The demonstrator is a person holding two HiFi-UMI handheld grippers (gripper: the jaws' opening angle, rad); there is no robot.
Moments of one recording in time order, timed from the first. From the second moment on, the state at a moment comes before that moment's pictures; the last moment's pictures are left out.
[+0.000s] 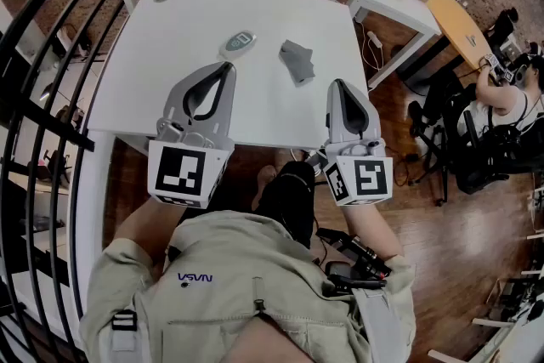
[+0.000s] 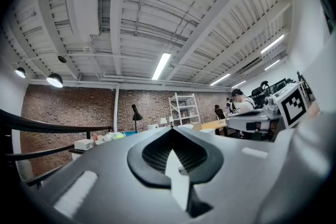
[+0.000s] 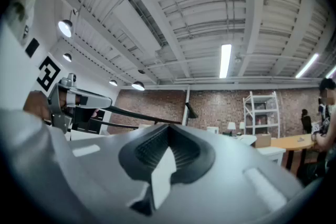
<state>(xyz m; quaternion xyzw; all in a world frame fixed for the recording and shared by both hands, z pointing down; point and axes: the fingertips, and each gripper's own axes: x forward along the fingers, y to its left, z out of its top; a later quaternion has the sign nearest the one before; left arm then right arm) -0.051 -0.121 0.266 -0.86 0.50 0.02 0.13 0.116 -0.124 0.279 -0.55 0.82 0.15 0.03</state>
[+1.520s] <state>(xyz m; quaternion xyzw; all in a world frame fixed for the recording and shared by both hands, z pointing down) -0.047 -0.352 0.366 -0.86 0.50 -0.08 -0.01 0.135 -0.344 0.344 -0.56 0.81 0.06 -0.15</state>
